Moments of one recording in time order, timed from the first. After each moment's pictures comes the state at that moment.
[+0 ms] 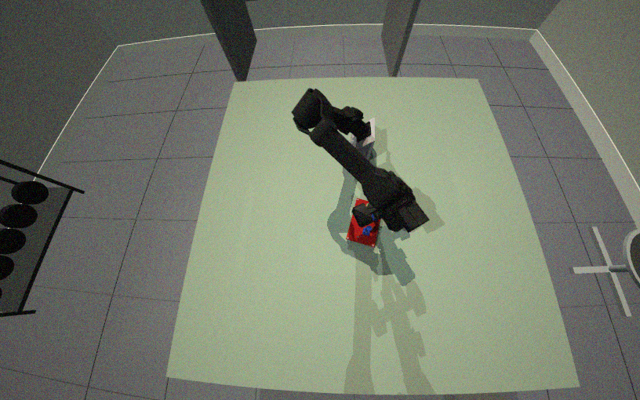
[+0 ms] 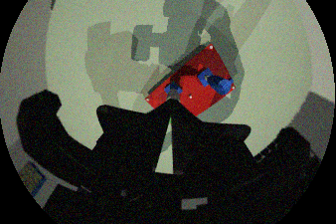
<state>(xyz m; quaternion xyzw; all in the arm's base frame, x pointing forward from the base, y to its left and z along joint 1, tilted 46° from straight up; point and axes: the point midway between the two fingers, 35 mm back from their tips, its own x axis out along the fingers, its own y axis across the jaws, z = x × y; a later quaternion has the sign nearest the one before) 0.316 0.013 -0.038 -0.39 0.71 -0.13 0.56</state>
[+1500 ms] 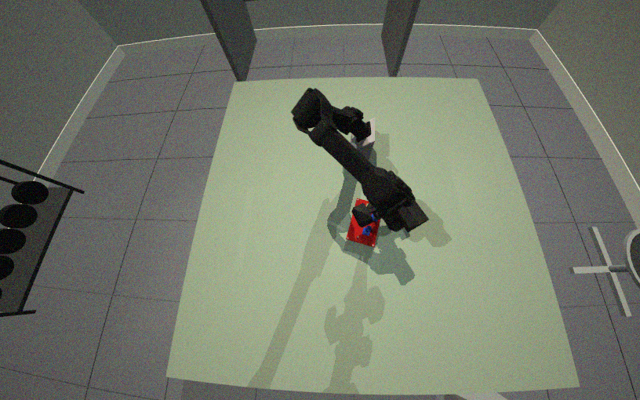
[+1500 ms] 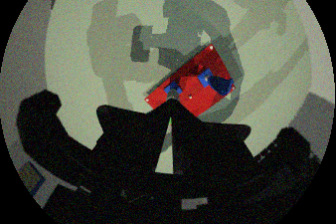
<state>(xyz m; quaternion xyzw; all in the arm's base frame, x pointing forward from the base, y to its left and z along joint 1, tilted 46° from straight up) 0.315 0.012 -0.040 -0.40 0.71 -0.12 0.56</state>
